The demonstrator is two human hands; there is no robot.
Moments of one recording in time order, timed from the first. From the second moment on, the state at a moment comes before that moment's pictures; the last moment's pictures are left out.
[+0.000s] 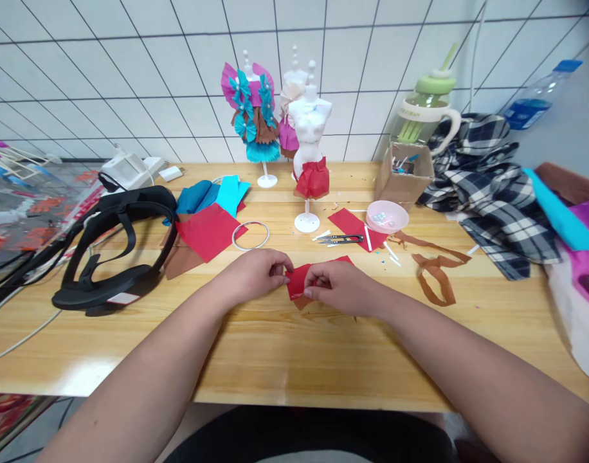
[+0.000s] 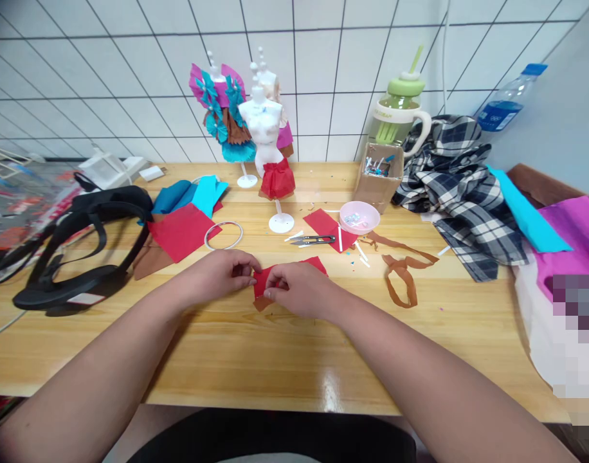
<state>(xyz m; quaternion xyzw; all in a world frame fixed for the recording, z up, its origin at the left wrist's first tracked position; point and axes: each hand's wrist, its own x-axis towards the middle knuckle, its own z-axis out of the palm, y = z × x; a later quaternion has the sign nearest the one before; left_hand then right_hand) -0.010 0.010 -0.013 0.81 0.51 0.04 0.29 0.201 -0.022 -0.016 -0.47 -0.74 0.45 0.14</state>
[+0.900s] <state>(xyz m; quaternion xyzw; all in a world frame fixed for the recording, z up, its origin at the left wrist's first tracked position) -0.004 -0.005 0.008 0.76 0.51 -0.02 0.41 0.196 -0.022 -0.022 -0.54 -0.75 0.35 0.13</state>
